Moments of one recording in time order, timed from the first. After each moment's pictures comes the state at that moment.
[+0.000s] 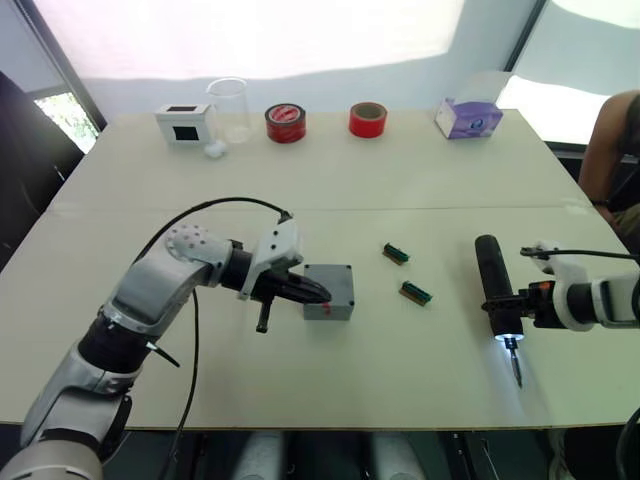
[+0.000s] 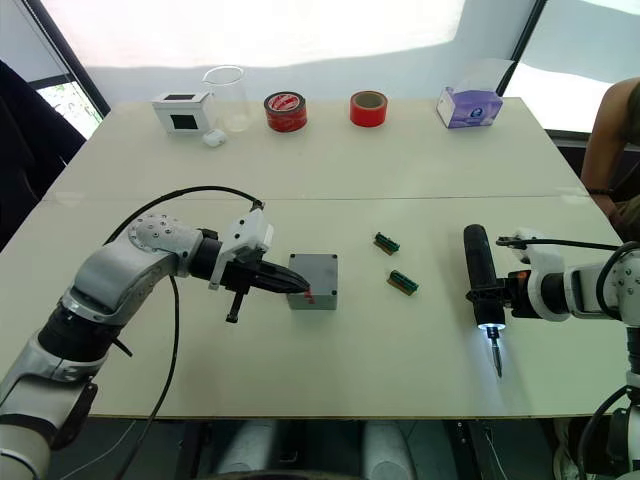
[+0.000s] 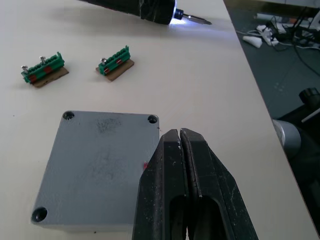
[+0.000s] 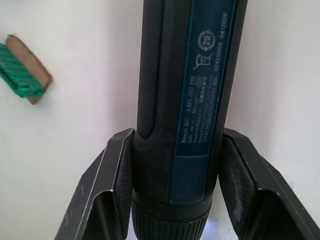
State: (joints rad) left arm -0.63 0.67 -0.30 -0.24 -0.42 0.67 -1.24; right arm -0.44 -1.01 -0.22 0.07 0.82 1.61 0.44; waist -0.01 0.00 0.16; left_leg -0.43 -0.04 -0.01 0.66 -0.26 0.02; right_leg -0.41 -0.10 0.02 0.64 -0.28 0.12
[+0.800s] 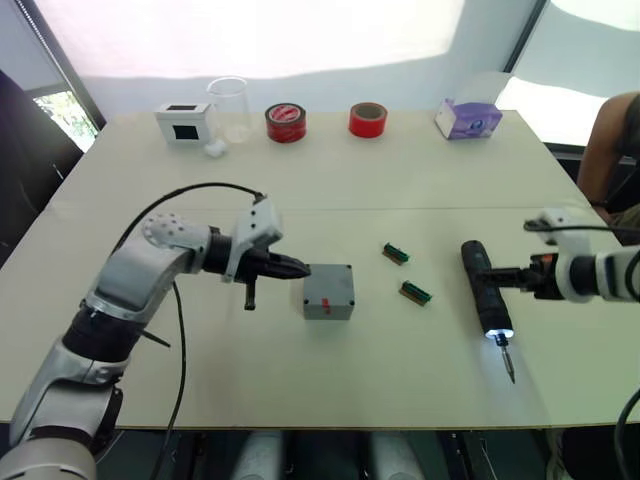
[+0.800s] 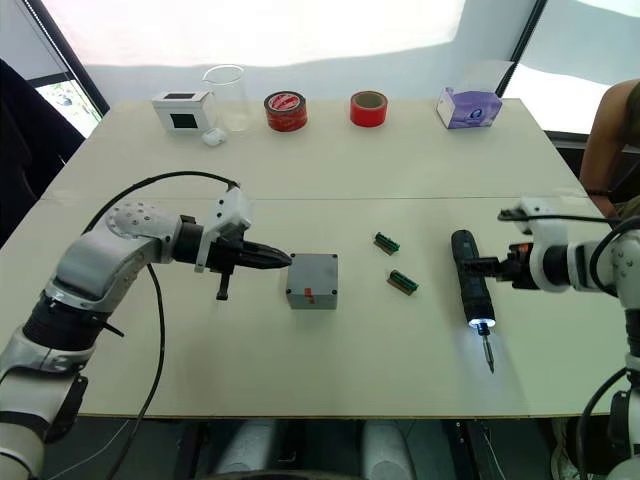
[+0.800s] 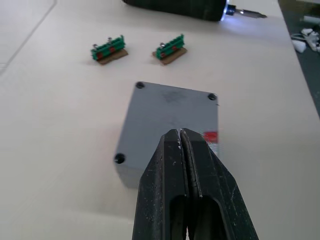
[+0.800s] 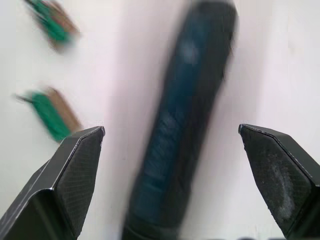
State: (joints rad) left arm -0.69 0.71 -0.21 -0.10 -0.40 0.65 -1.19; right arm -0.59 -1.06 -0.17 0.01 0.72 1.46 0.63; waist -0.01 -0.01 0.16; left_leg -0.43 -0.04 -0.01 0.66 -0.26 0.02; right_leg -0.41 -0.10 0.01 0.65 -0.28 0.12
